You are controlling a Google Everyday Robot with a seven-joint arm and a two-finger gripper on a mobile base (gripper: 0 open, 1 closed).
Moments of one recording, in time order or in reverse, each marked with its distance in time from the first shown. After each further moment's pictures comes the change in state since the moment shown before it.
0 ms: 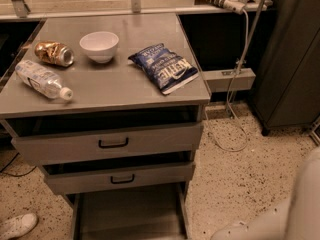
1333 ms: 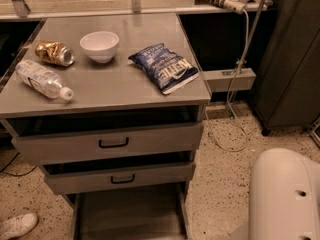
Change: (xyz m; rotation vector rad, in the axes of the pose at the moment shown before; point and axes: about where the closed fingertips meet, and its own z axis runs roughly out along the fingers) arm -0.006 -0.010 0.133 -0.136 -0.085 0.114
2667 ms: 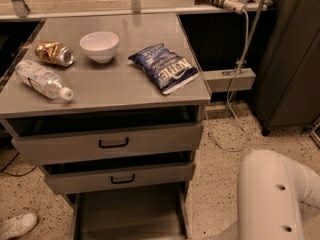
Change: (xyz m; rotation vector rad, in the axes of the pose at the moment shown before) arm -0.040 -0.045 0.023 0.078 -0.131 0.032
